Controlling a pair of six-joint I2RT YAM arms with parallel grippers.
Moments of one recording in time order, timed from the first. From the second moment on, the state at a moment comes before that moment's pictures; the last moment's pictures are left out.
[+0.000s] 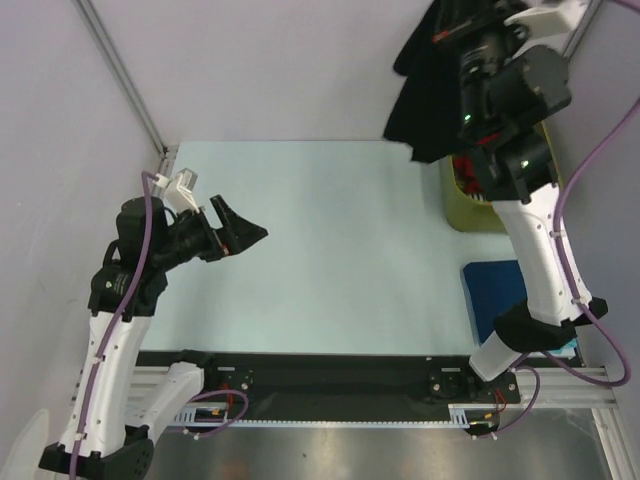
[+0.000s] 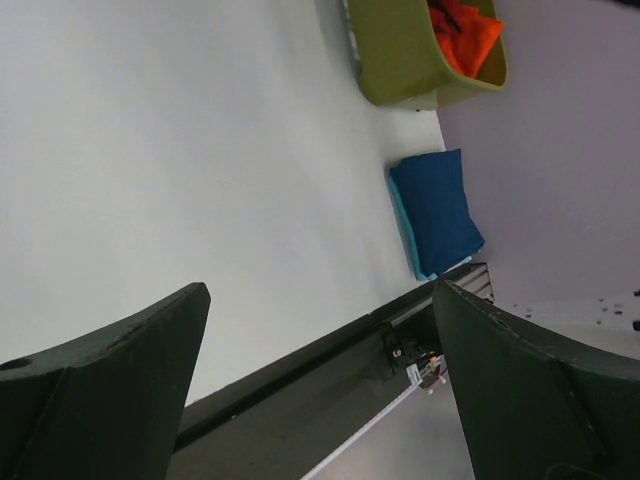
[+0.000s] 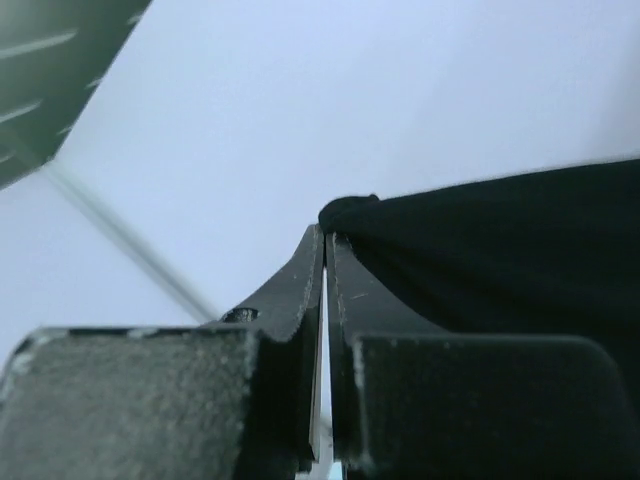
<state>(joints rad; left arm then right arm) -0.17 0.81 1.19 -0.79 0.50 -0.58 0.48 1.64 2.40 -0.17 0.49 0.46</state>
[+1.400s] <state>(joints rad) -0.05 1.26 0.78 -0.73 0.07 -0.65 0.60 1.75 0.98 -0.34 -0.51 0.53</state>
